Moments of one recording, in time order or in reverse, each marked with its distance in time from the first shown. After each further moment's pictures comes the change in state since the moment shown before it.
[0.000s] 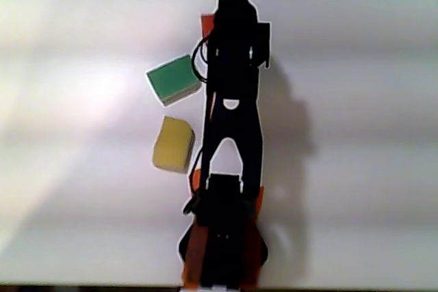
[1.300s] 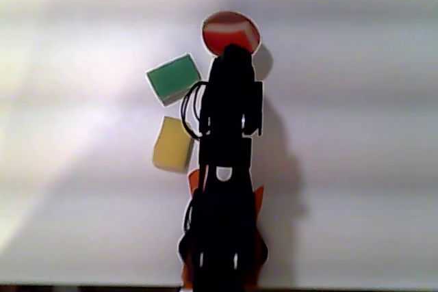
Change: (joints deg) arm -1.6 37.5 32.3 -0.9 25.4
